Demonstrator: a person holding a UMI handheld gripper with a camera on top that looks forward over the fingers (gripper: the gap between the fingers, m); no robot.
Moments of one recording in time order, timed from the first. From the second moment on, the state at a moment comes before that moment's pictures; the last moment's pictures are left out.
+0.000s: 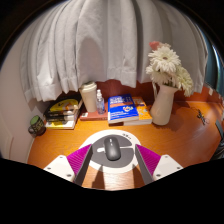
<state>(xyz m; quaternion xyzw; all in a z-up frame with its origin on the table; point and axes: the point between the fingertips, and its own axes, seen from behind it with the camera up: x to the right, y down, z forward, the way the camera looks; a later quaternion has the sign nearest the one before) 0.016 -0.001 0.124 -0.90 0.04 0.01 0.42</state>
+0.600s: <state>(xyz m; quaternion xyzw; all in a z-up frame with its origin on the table) 0.015 -0.221 0.255 -0.88 -0.02 0.06 0.48</state>
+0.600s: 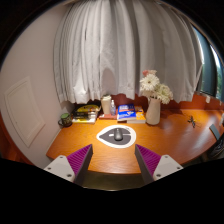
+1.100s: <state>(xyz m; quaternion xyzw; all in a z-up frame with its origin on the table) 0.017 -0.240 0.271 -0.87 -0.02 0.06 0.49</state>
